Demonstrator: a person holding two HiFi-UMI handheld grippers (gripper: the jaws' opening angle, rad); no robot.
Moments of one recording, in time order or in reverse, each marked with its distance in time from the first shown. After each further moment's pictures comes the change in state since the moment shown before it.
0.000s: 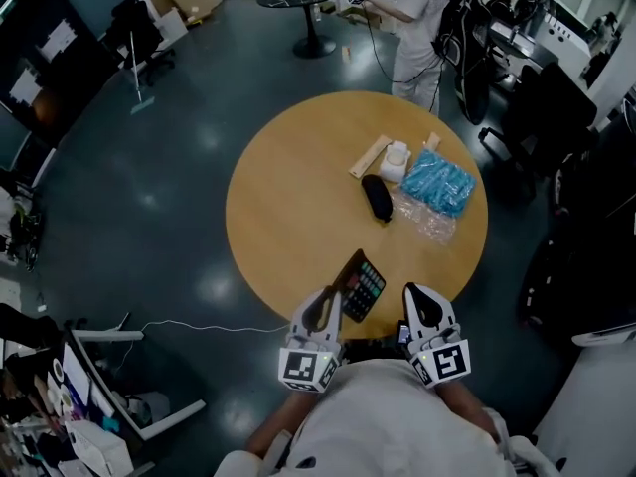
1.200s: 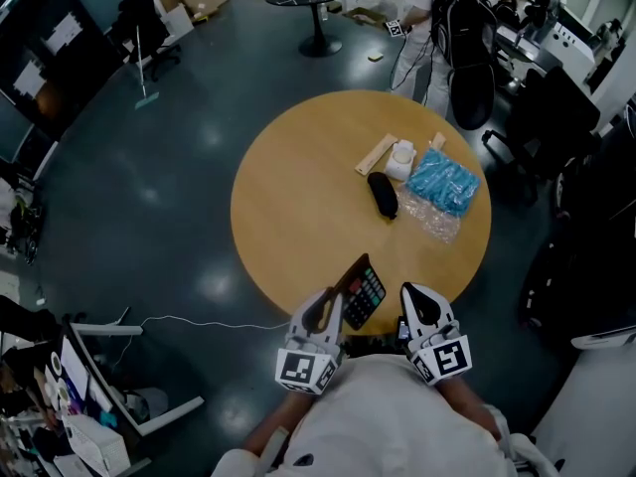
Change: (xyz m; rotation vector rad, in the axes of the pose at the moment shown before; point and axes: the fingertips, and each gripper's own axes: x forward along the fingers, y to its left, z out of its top) left arm -0.018 0.002 0.006 -0.023 -0.019 -0.023; right arm 0.005 0.020 -0.006 0.008 0.019 0.071
